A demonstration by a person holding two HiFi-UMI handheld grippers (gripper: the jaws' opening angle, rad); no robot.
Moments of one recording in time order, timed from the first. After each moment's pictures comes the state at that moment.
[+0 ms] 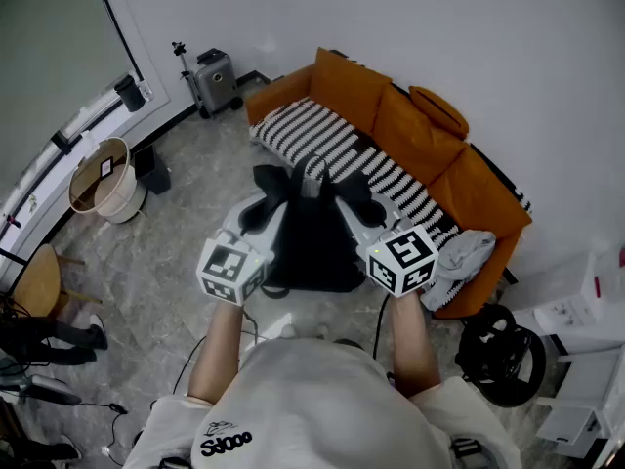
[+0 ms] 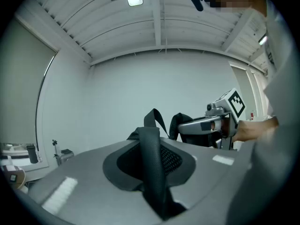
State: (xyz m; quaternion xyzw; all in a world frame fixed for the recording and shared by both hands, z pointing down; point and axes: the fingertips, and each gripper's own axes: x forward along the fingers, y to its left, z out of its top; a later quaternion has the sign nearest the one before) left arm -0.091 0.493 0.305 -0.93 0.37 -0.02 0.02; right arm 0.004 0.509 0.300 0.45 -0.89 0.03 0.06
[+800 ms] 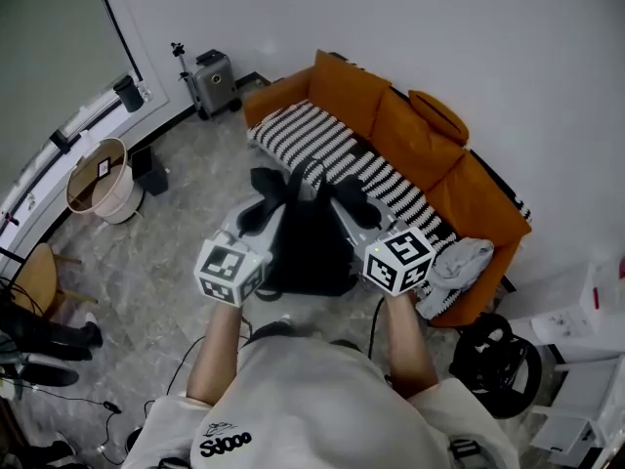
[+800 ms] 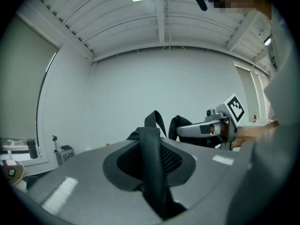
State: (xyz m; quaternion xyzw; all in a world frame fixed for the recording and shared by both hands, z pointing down) left arm -0.067 0.468 0.314 -0.93 0.38 -0.03 -0.01; right arm 0.026 0.479 0.314 0.43 -0.90 0.08 0.01
